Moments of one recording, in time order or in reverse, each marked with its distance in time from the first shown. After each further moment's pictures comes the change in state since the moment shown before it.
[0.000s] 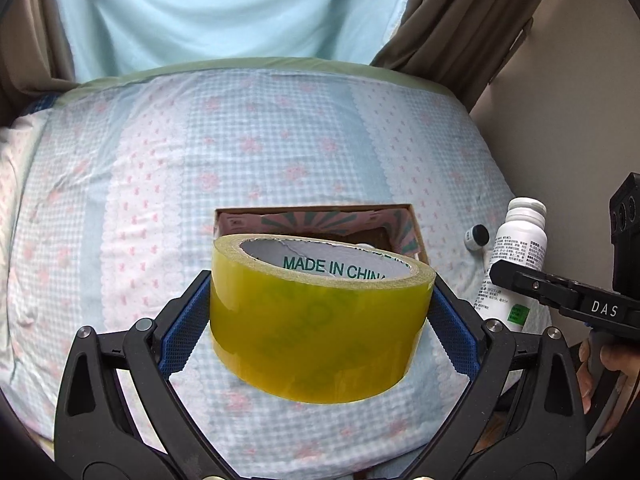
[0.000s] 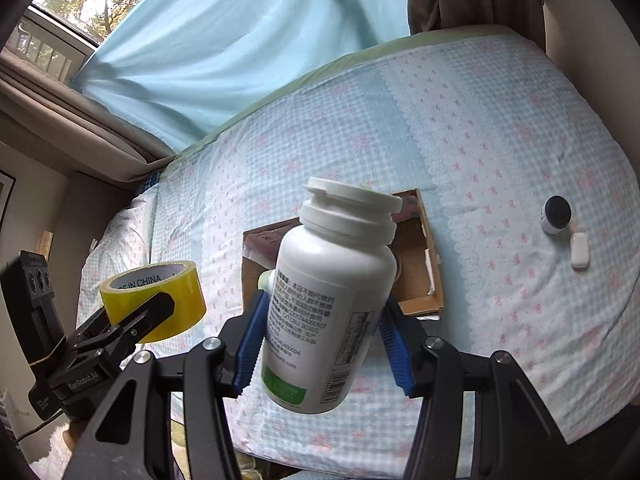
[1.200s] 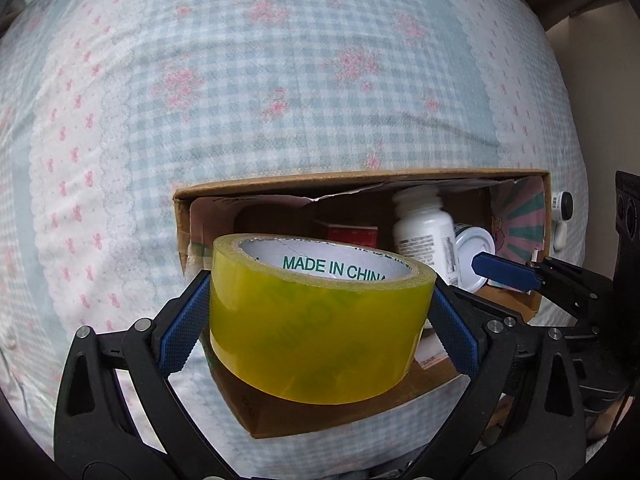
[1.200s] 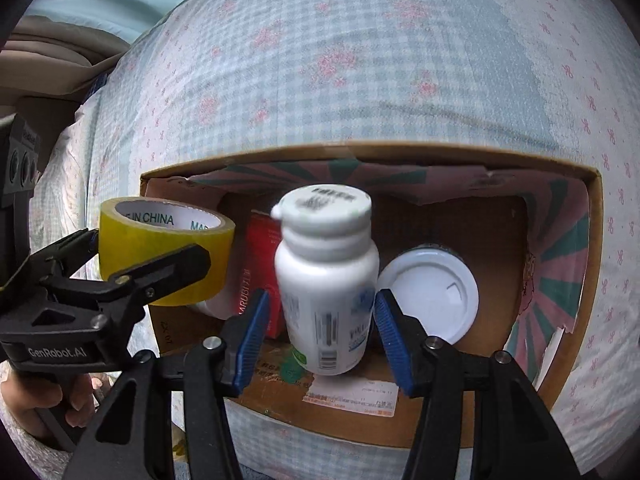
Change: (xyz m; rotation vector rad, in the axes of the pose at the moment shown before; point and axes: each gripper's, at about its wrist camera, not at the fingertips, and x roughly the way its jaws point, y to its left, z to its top) left arm 0.241 0.077 0.038 -0.060 0.465 0.006; right arm 0.235 0.000 0.044 -0.159 0.377 -0.048
